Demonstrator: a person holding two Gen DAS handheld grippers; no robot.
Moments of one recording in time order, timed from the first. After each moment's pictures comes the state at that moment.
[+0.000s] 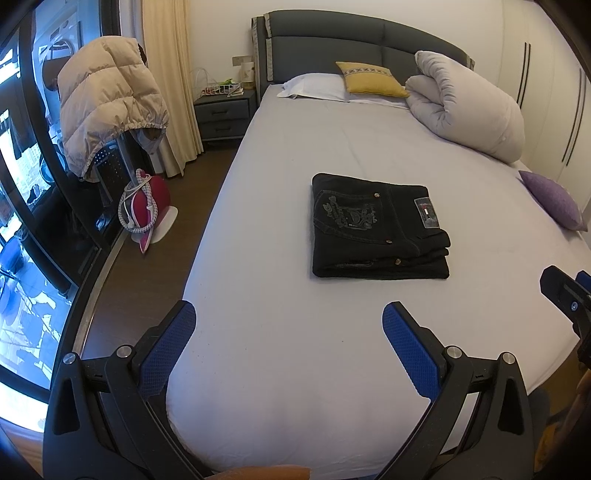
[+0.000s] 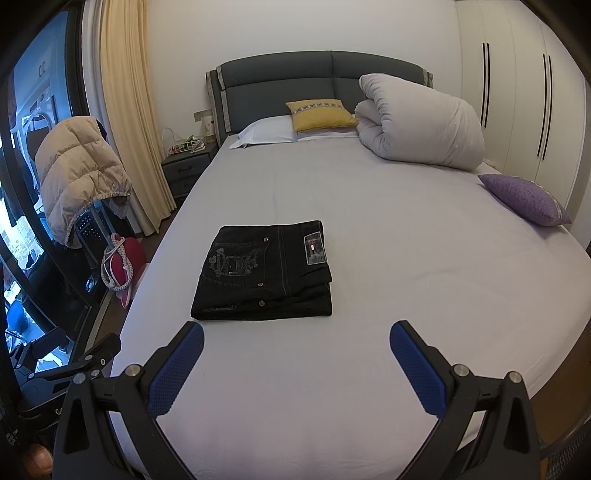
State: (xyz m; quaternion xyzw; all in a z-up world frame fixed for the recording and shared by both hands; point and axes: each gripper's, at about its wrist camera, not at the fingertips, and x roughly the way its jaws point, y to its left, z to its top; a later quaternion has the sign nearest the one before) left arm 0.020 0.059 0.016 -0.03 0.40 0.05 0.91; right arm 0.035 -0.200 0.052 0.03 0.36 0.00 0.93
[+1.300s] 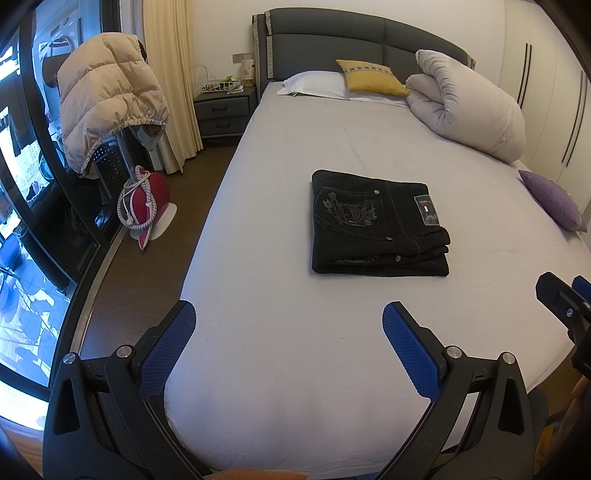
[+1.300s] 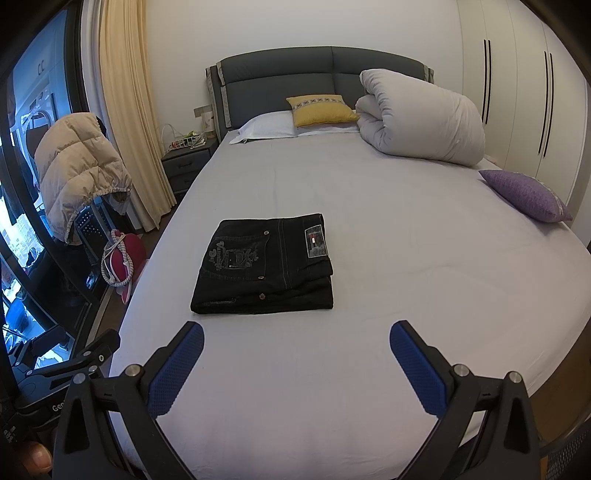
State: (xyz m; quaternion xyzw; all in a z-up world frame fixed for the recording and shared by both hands) left arm 0.018 0.059 0.012 -0.03 0.41 0.05 0.91; right arm 0.033 -0.203 0.044 0.03 0.36 0.01 0.93
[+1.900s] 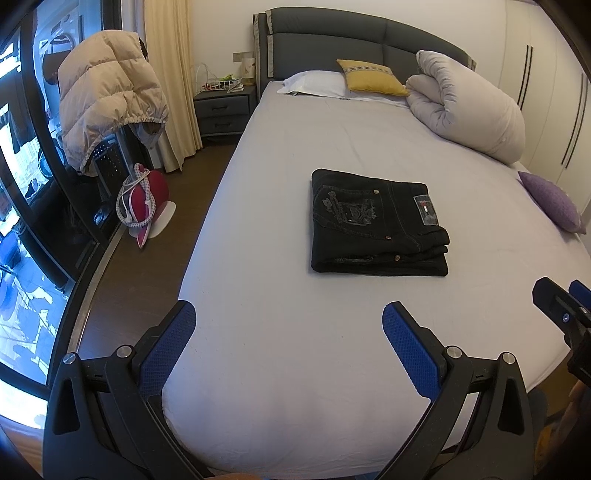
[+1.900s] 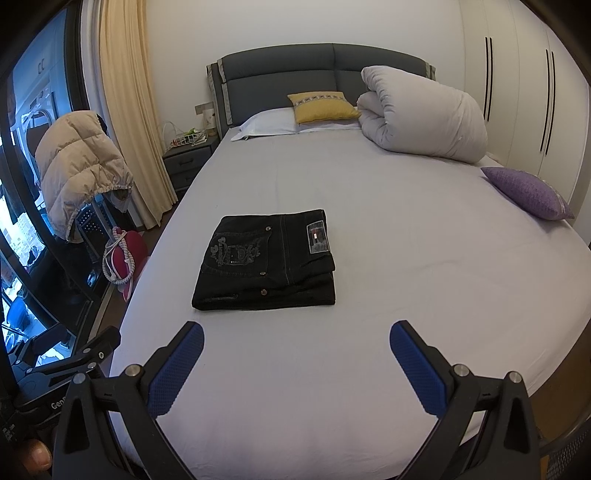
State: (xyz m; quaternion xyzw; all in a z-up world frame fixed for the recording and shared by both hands) left arm 0.017 0.057 0.009 -0.04 0.41 0.05 0.91; right arm 0.033 -0.206 0.043 0.03 0.37 0.01 0.93
